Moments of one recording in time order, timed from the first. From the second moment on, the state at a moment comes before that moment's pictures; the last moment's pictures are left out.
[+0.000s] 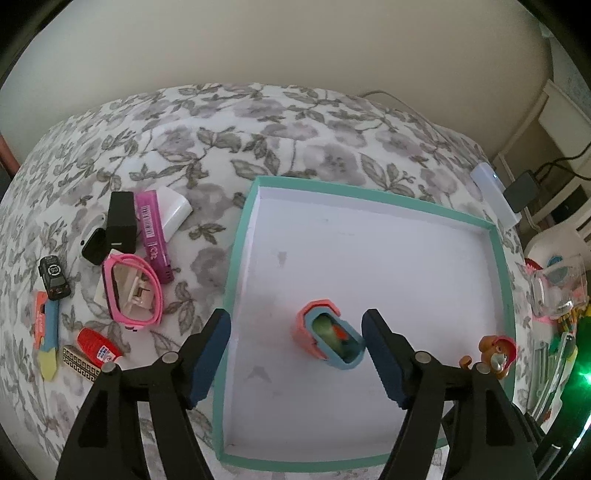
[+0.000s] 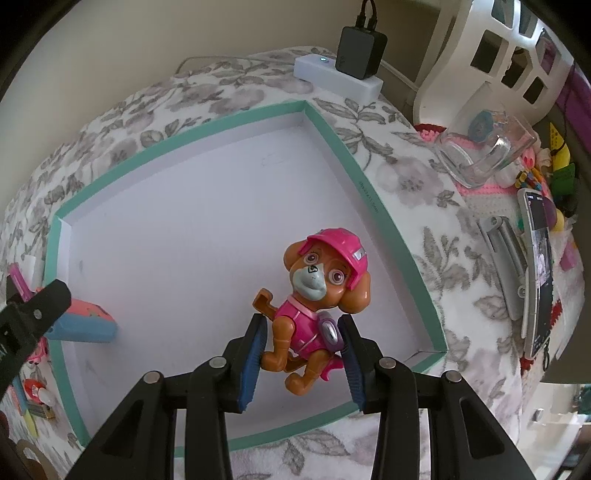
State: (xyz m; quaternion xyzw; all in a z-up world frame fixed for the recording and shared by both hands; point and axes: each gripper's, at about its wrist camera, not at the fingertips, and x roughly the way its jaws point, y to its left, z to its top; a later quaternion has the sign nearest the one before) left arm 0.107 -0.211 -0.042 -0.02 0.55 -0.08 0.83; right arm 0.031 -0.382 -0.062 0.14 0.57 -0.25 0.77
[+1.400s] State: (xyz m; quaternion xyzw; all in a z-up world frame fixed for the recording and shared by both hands) left arm 0.115 -0.167 -0.031 -0.07 0.53 -0.03 0.85; right arm 0.034 -0.372 -0.060 0.11 0.57 -0.25 0.78
